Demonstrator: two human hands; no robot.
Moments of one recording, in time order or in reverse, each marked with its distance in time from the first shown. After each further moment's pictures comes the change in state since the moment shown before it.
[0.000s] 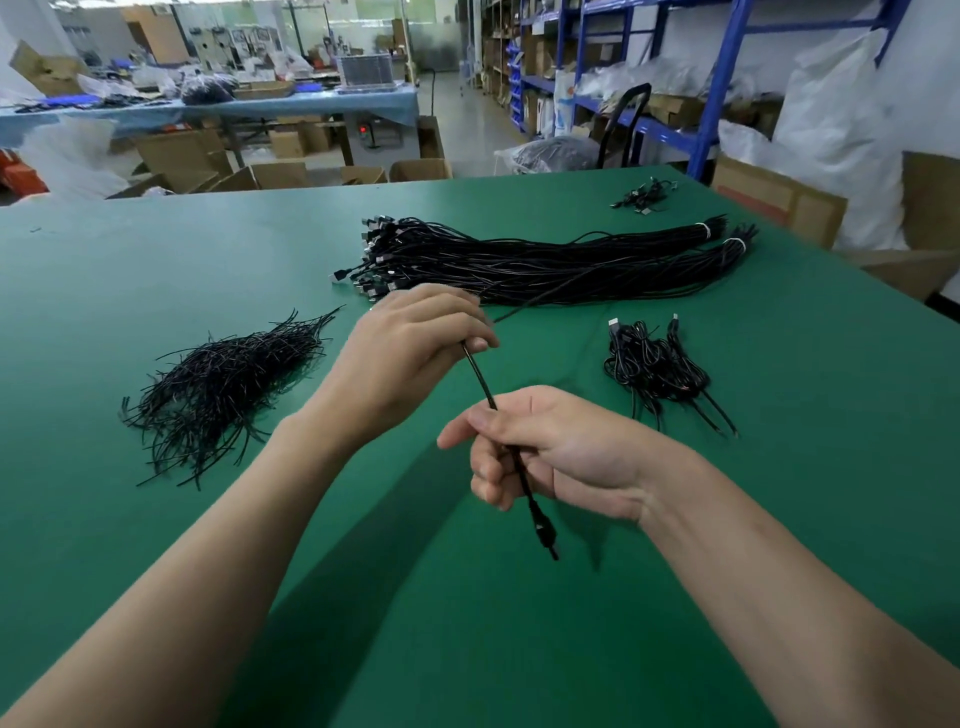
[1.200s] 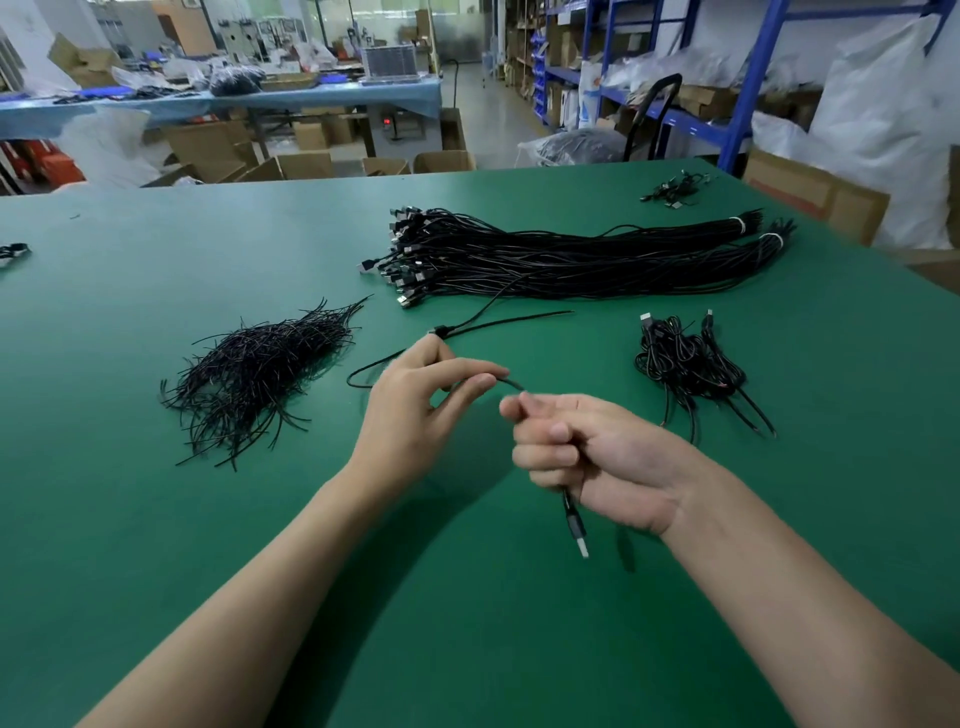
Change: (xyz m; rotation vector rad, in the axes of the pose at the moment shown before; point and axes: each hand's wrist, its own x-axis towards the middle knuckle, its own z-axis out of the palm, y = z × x) left_hand -0.055 0.015 0.024 -0.290 0.129 -0.435; right_hand 0.009 0.018 -0.004 0.404 0.088 0.017
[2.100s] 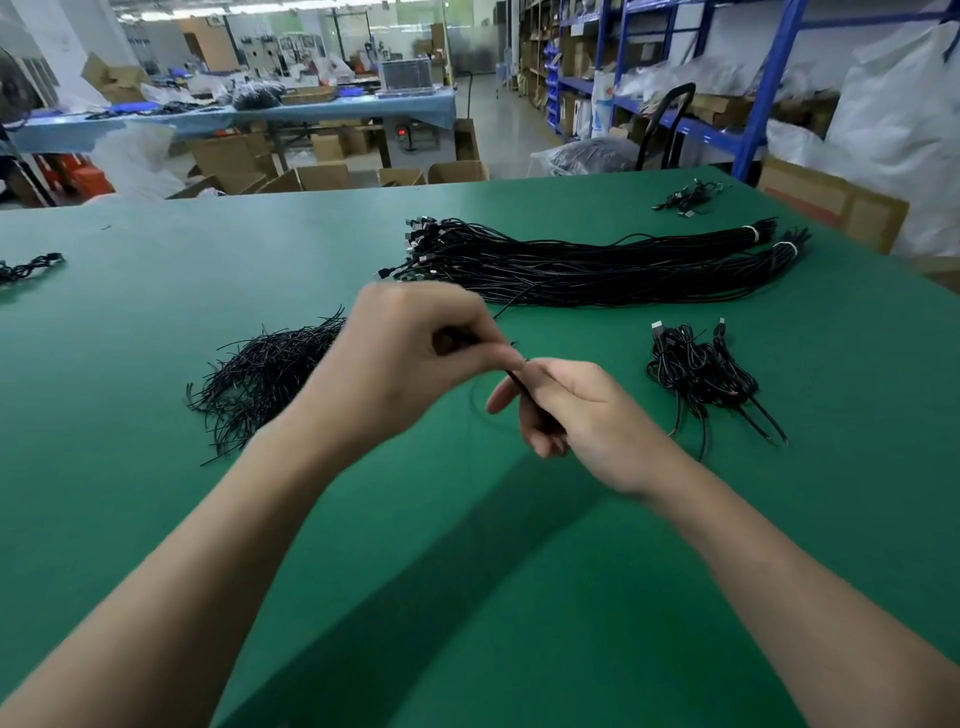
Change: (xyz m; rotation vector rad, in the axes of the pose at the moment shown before) left_hand 0.033 0.066 -0.074 0.065 -0.145 0.170; right_hand 0.010 -0.005 0.011 -0.905 0.175 -0.466
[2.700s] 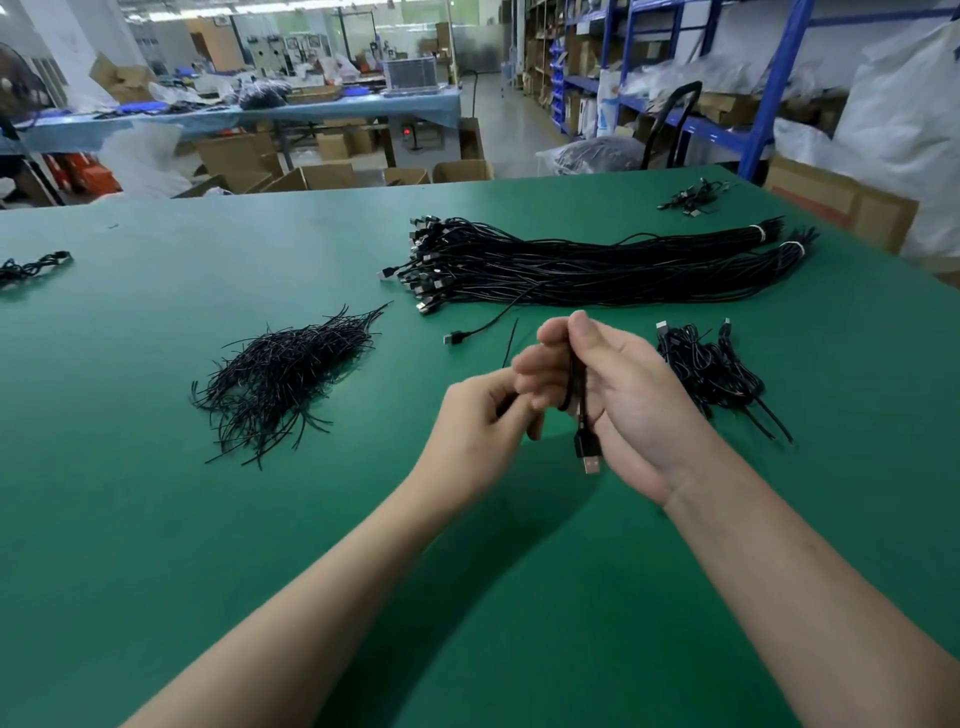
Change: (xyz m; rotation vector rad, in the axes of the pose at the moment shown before) left_hand -0.025 -0.015 0.101 -0.379 0.049 -0.357; right_hand 0.001 -0.018 -0.004 0.712 0.130 0.012
